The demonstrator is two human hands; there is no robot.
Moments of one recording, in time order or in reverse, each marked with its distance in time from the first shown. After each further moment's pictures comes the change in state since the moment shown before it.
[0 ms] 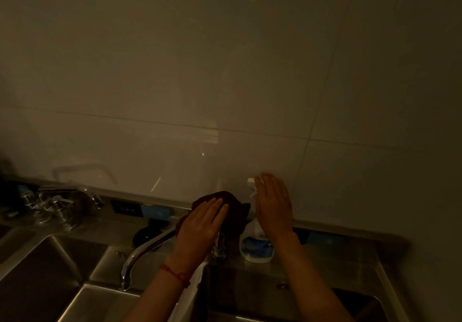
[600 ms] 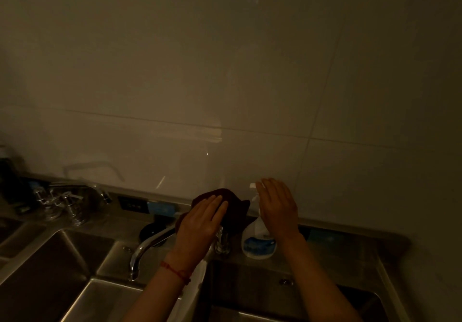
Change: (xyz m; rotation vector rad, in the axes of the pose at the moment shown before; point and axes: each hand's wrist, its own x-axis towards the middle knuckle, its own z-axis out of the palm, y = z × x) left_hand -0.005 0.002 -0.017 -0.022 -0.077 -0.076; right_hand -0.010 0.004 -0.009 -0.012 0.113 -0.153
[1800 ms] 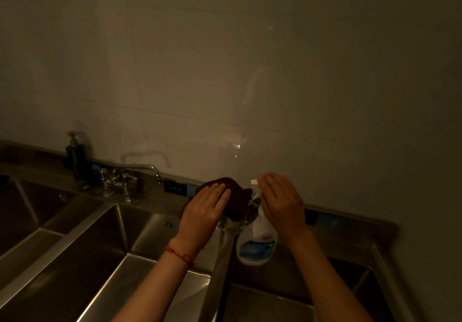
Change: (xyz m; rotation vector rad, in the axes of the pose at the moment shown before) left_hand -0.089 -0.009 -0.132 0.058 0.231 0.000; right_hand 0.009 -0.117 -0.149 0.059 0.009 -0.117
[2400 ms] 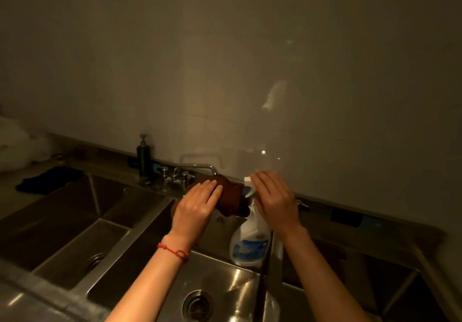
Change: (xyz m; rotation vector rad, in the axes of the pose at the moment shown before) left_hand -0.095 -0.119 -0.139 0.119 0.037 -0.045; right_hand 0.052 -0.189 -0.032 0.147 -0.006 -0.043
